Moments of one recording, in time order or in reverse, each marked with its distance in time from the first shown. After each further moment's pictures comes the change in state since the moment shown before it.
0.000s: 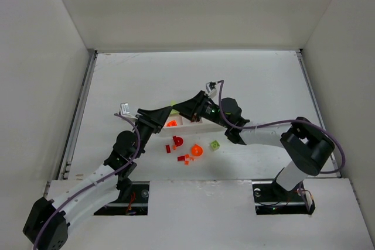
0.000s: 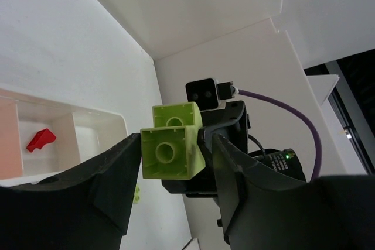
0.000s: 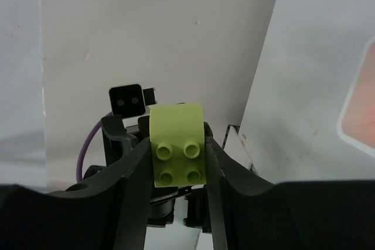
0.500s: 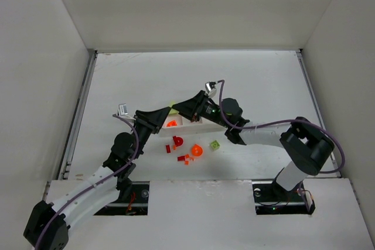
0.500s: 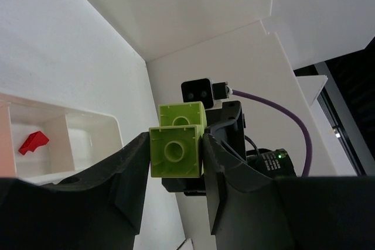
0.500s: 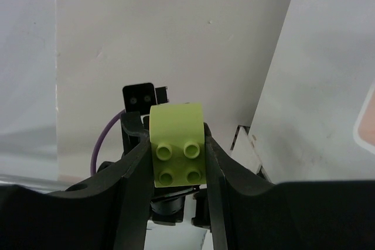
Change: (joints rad) left arm 0.023 -0.017 -0.013 0.024 0.029 -0.012; right arm 0.000 0.015 0.000 0.060 -0.006 0.029
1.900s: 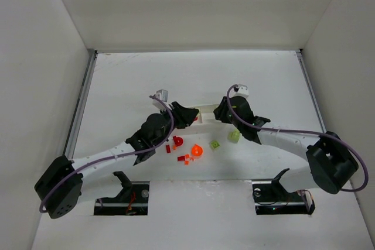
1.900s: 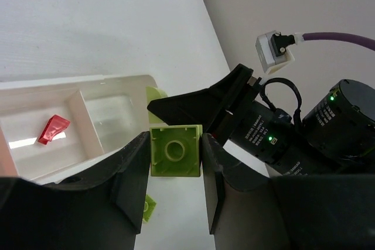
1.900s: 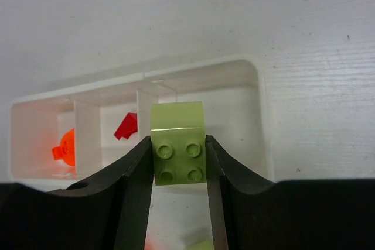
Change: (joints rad) left arm -0.206 0.434 0.288 -0.100 -0.014 0.338; right arm -0.137 -0.249 -0.057 -0.850 0.573 -0.699
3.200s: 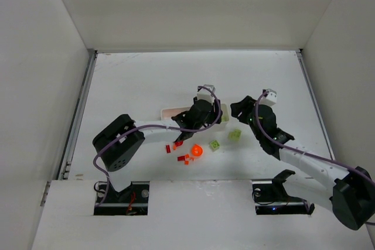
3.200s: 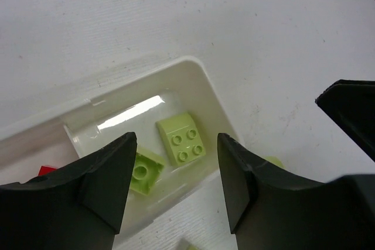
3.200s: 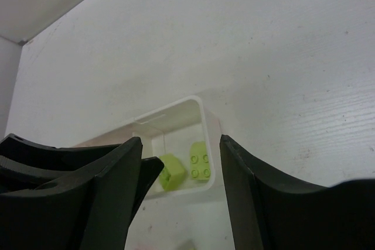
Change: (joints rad) left arm -0.103 0.670 0.484 -0.163 -0.096 0.318; right arm -0.108 -0.356 -0.209 0.078 0.092 0.037
